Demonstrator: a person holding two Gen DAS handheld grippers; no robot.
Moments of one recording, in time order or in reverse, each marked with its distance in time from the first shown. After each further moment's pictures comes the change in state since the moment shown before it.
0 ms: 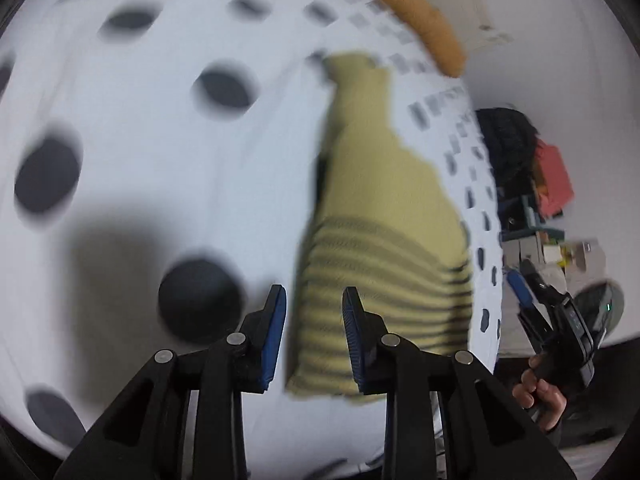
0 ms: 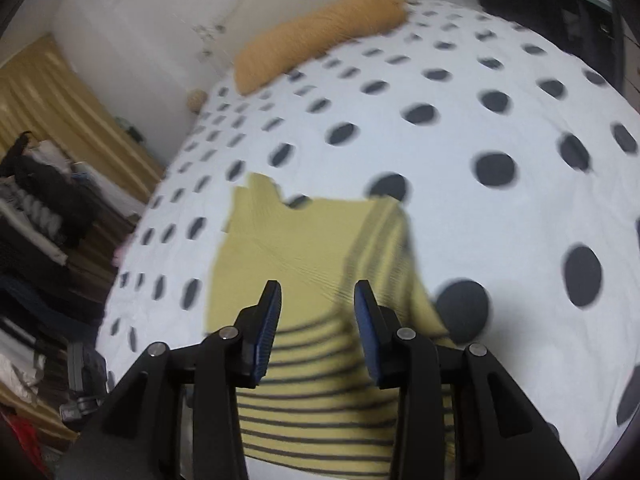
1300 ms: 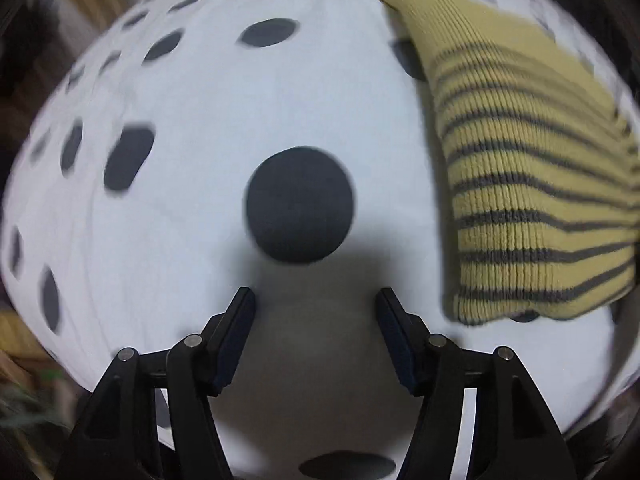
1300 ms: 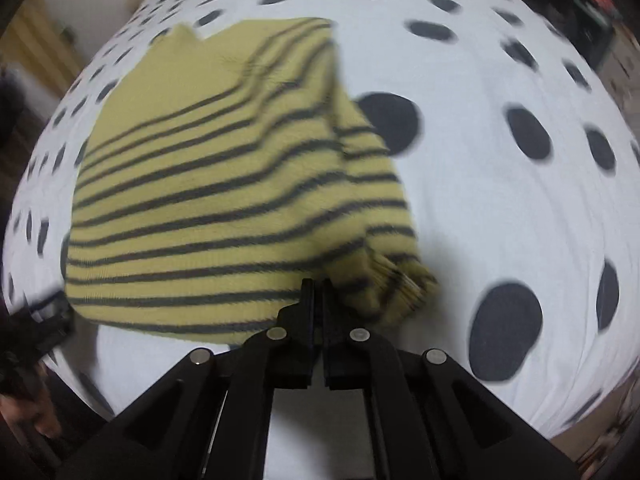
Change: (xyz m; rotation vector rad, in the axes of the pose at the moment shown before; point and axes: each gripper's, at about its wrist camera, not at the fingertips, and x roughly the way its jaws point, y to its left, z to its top) left arm 0.006 0.026 -0.098 0.233 0.064 0.652; right arm 0.009 -0.033 -0.123 -0.035 0.298 -0.386
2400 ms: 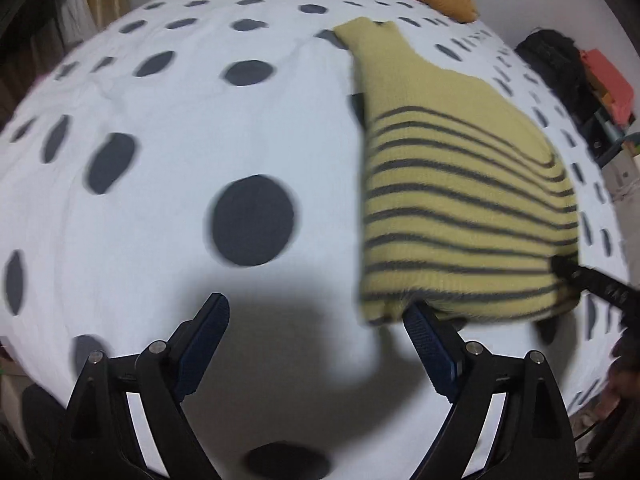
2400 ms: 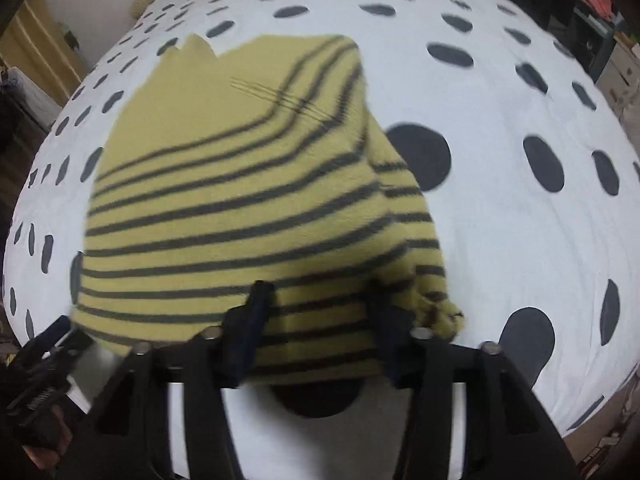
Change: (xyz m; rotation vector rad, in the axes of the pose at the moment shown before) left arm -0.025 -0.006 -0.012 -0.036 -0.146 -0.121; right arm 0.012 0.031 0.018 -0.055 -0.035 0.011
